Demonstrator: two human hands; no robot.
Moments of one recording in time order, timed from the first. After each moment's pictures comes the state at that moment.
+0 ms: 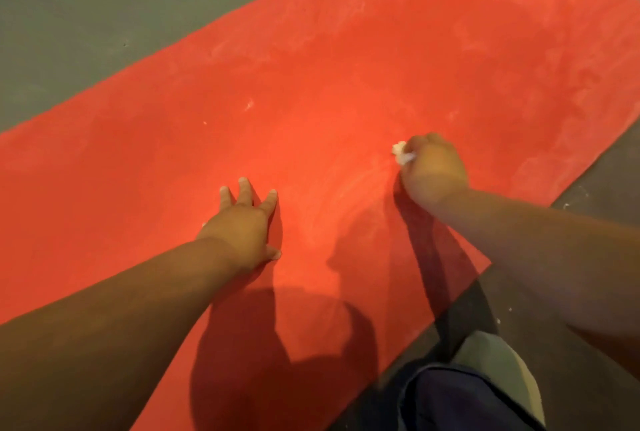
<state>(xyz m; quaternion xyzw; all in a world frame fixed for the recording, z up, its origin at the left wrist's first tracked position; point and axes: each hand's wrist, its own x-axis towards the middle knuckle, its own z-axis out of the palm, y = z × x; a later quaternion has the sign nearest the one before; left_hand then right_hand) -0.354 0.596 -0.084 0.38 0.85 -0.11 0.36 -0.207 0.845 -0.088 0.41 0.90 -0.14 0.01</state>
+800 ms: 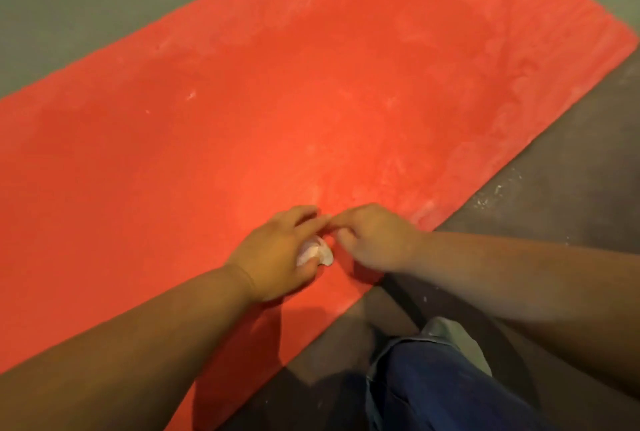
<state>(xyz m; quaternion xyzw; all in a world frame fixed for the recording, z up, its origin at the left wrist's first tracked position) -0.219 0.647 -0.077 0.58 0.77 0.14 0.24 -0.106 0.807 -0.079 0.09 0.95 -0.29 0.12</state>
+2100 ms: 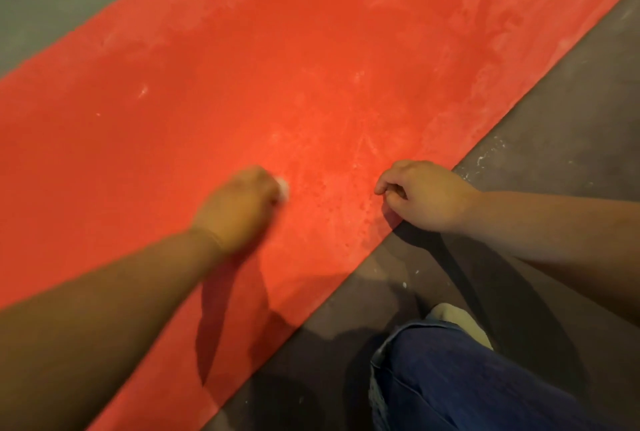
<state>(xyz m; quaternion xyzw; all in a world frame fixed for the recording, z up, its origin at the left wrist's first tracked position) -0.251 0.685 -0.093 0.58 0.79 0.11 0.14 -0.050 0.899 -0.079 0.20 0.94 -0.25 0.15</state>
